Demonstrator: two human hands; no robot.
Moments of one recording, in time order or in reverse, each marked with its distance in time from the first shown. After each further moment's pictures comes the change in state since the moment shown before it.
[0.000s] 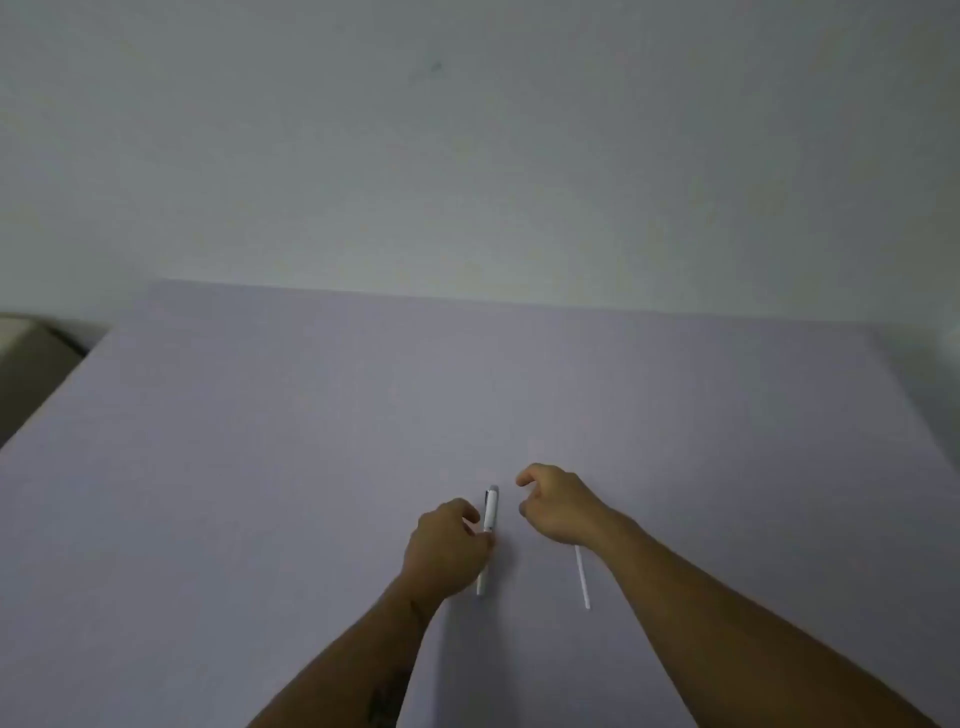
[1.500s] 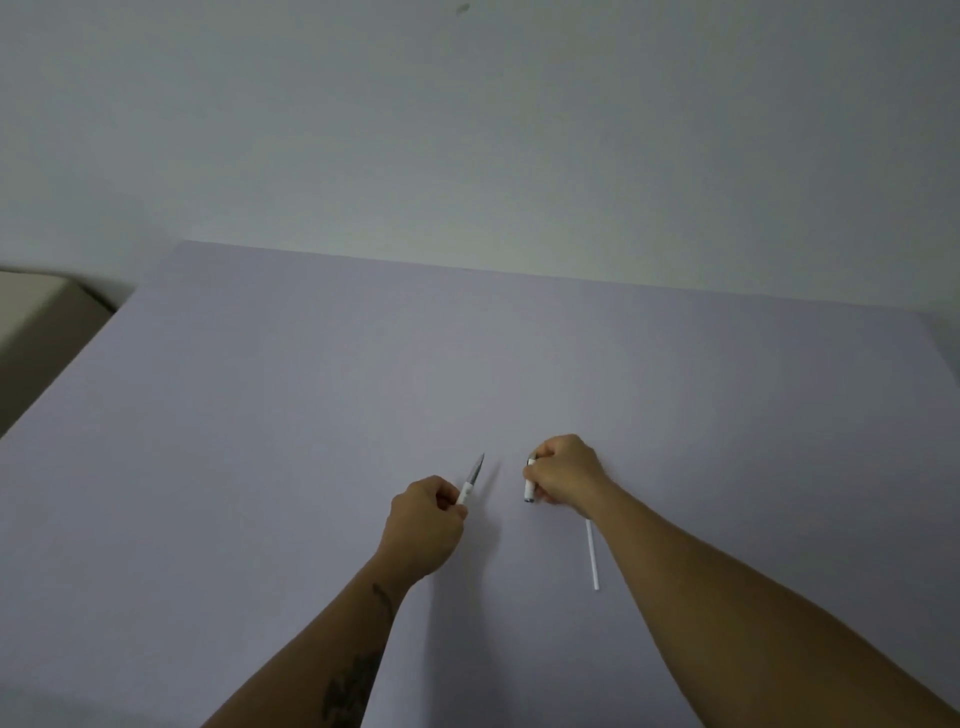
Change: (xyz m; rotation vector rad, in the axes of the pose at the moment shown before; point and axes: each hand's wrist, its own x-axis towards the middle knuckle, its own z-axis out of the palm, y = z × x) left_hand -0.018 -0.010 -0.028 -0.133 0.114 -0.074; right_hand 0.031 -0.003 0.010 0.341 0.160 0.142
